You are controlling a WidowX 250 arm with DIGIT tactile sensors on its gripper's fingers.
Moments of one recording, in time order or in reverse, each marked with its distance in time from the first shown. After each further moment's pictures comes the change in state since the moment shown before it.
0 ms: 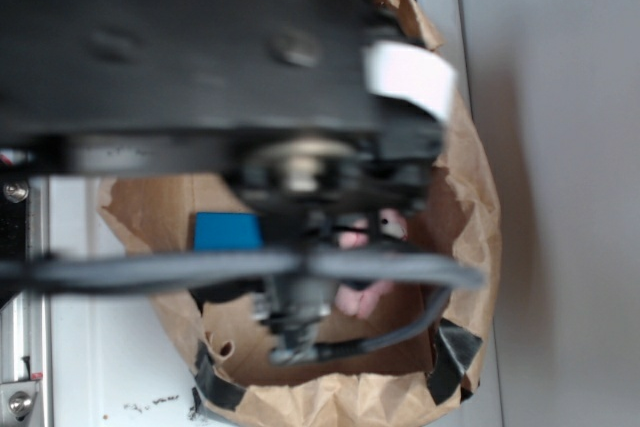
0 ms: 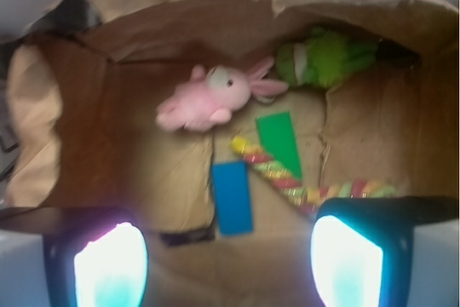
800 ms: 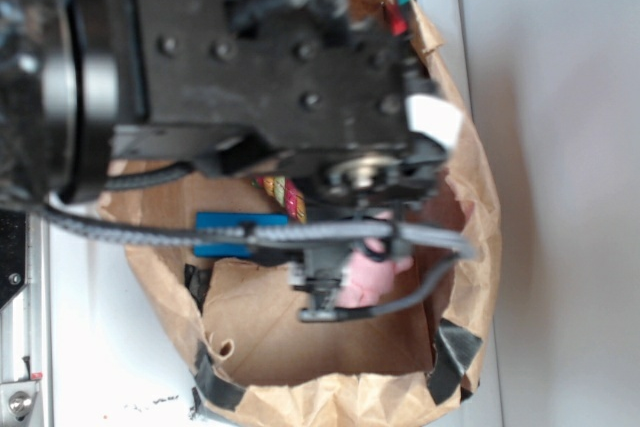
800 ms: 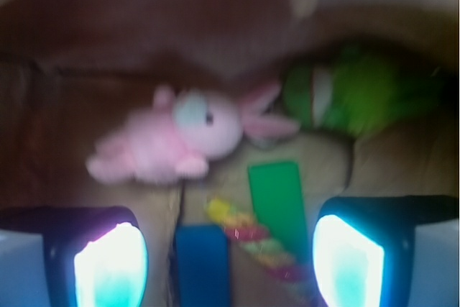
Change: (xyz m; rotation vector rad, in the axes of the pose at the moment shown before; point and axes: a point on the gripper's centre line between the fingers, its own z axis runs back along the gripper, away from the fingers) arm 0.000 0.013 -0.069 0.008 0.003 -0.085
